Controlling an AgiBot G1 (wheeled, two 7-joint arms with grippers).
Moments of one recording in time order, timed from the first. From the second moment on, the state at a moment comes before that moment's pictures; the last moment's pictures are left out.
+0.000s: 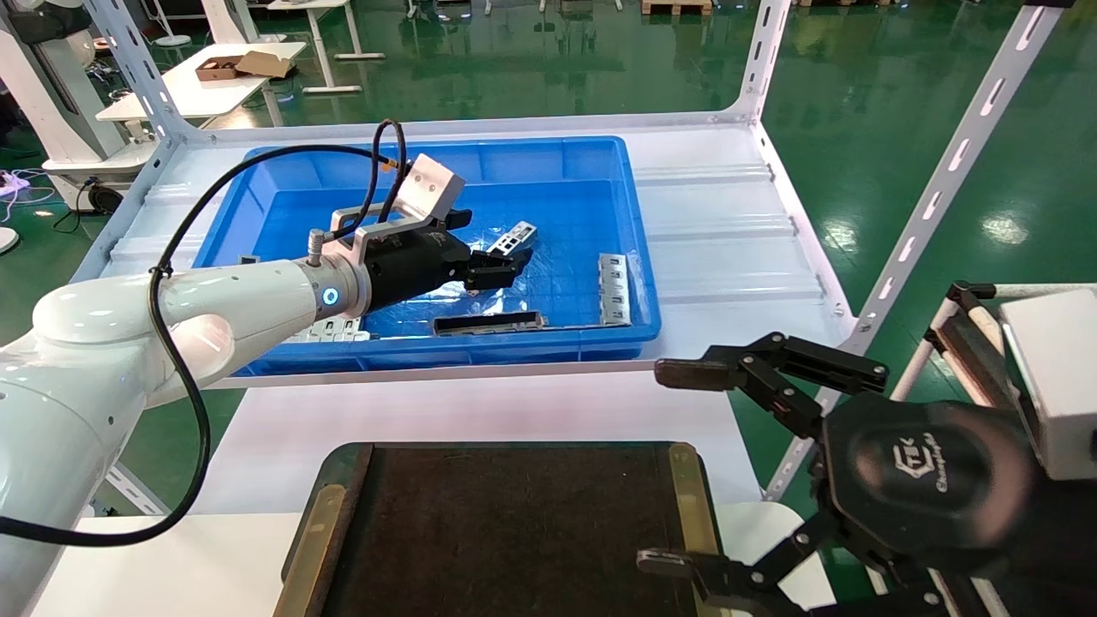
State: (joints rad) left arm -1.66 1.35 0.51 -0.11 1.27 0.74 0.14; right arm 1.08 -0.61 -0.28 1.28 -0.73 -1.49 0.19
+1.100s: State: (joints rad) left arm -1.62 1.35 0.54 -0.09 1.23 0.67 0.11; right arm 1.08 -0.61 -0.29 1.28 -0.73 -1.49 0.18
